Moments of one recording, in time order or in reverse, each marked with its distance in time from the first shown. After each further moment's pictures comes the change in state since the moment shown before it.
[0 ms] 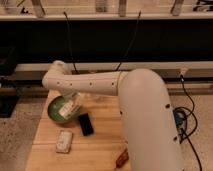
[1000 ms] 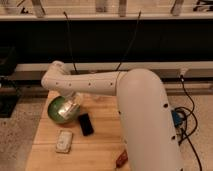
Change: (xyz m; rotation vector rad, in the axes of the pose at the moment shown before) arm -0.002 -0.009 0.001 0.019 0.005 -0.052
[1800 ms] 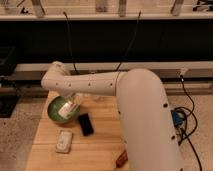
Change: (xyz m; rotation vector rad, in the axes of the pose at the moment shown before) arm -0.001 -0.003 0.002 0.014 0.005 -0.038
